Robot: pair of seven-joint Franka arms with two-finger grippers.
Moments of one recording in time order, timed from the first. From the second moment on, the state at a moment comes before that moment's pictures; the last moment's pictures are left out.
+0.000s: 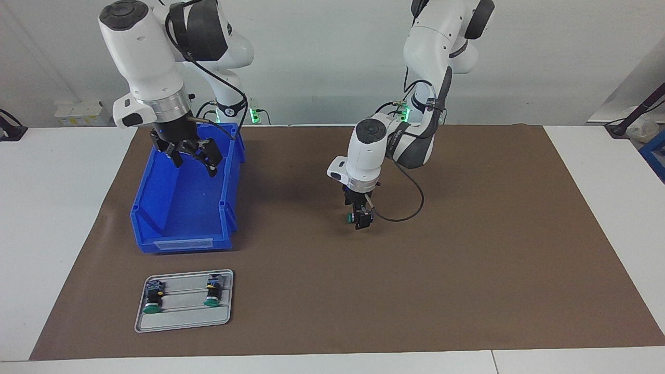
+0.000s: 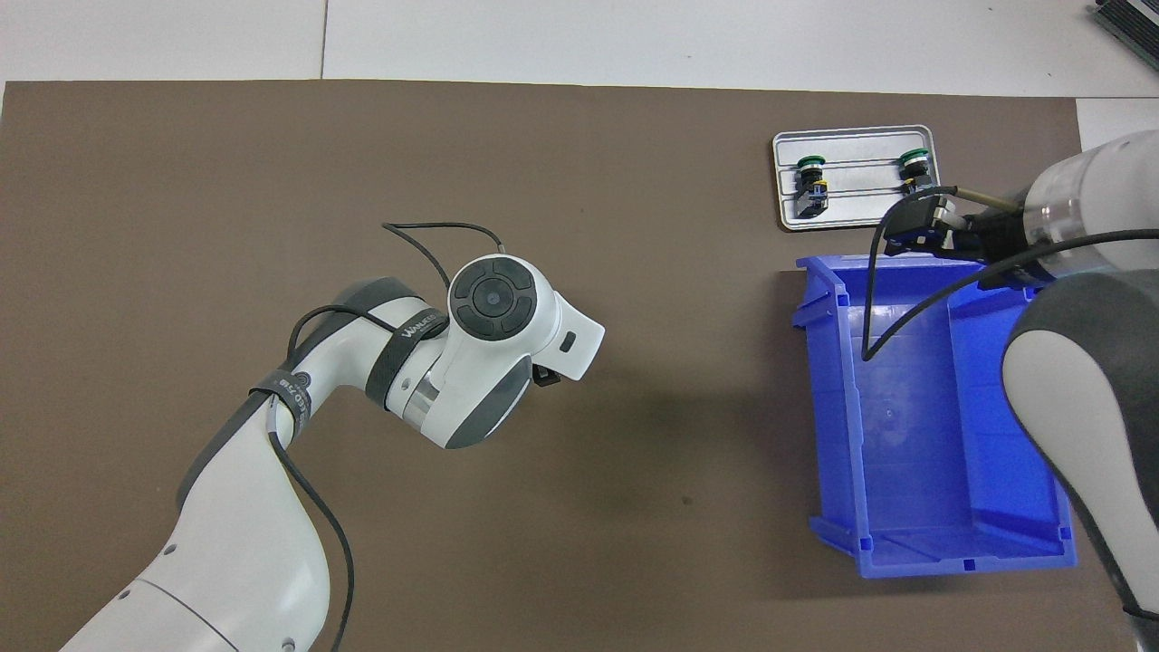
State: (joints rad) left arm -0.45 0.43 -0.20 -1.82 0.10 2.33 0.66; right arm 0.08 0.03 0.02 -1.64 0.00 1.75 0.41
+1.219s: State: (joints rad) left arm -0.45 0.43 -0.20 -1.89 0.15 2.44 0.66; right arm 0.05 -0.02 0.02 -1.68 -0.04 1.64 0.17
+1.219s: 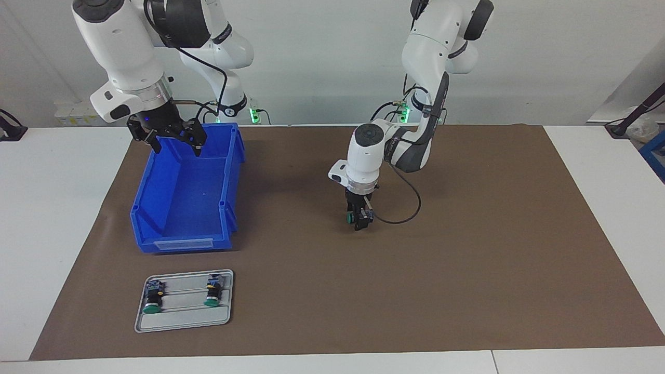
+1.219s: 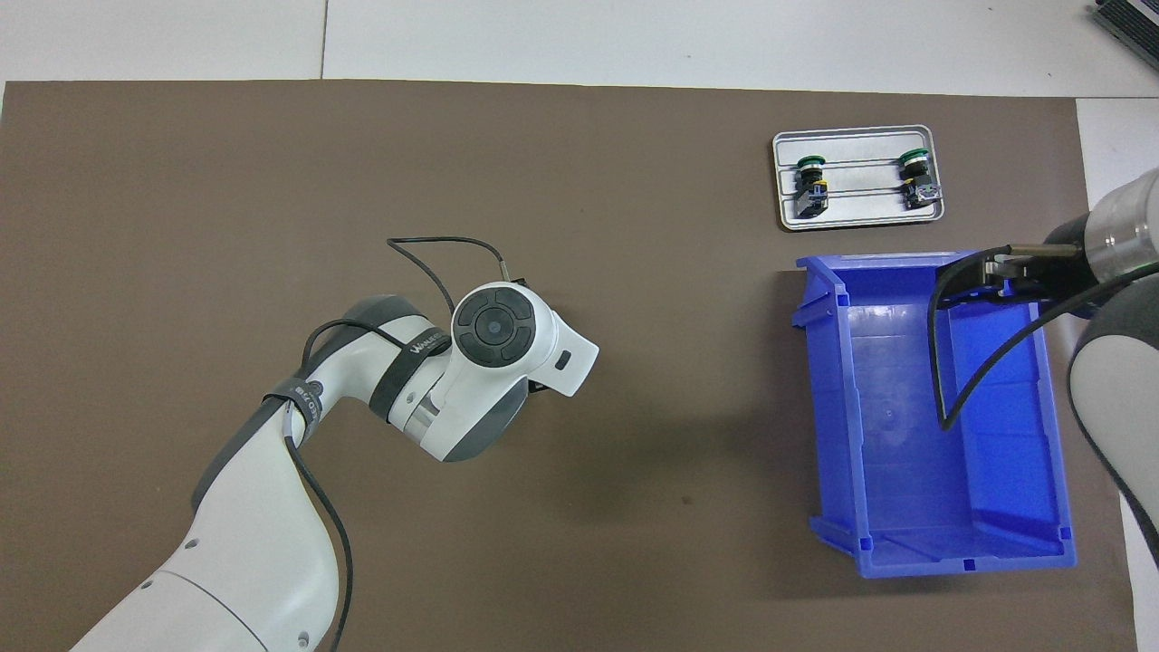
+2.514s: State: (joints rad) left arm -0.45 0.43 -0.18 -1.81 0.13 2.33 0.56; right arm 0.04 -0.04 0.02 -1.70 -0.01 1.67 0.17
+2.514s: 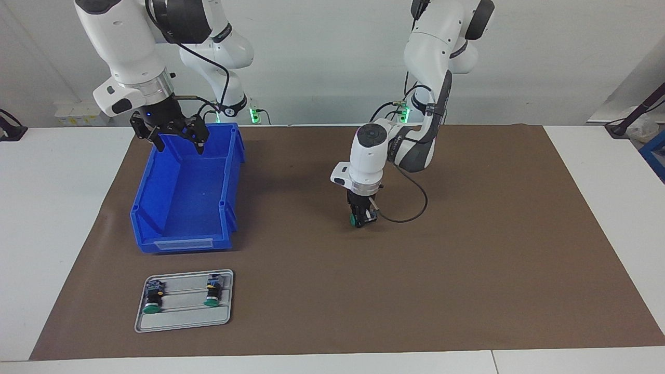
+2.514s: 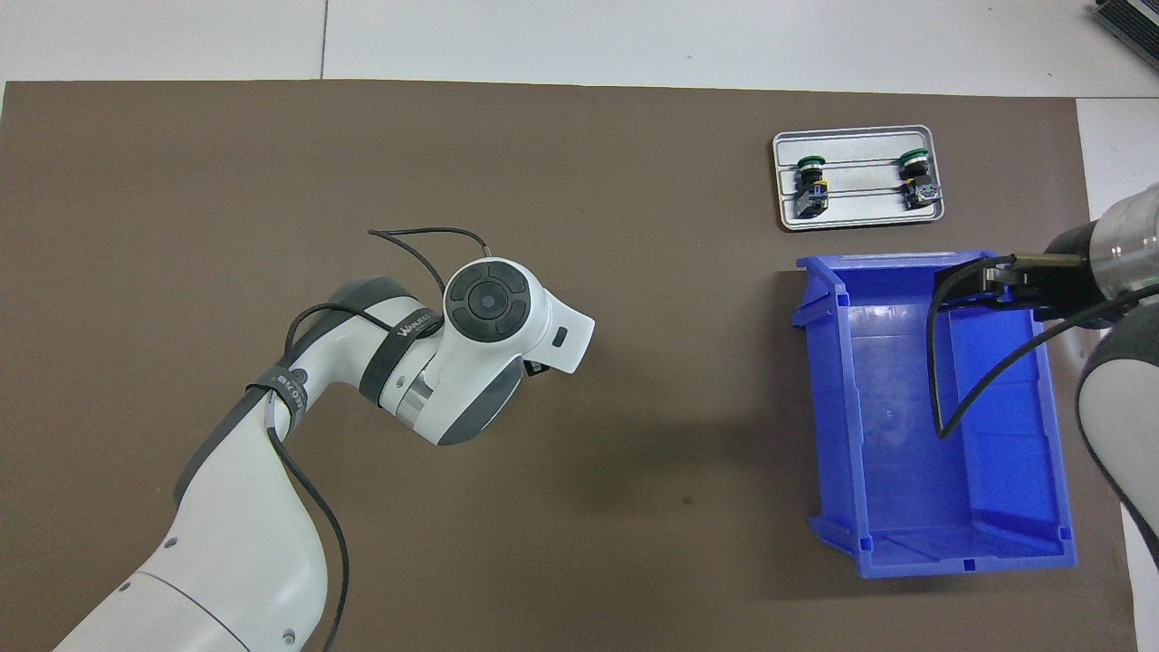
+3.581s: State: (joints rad) left arm 0.02 0.28 -0.19 -1.73 -0.64 1.99 1.11; right arm 0.04 -0.04 0.02 -1.70 -0.01 1.67 0.17
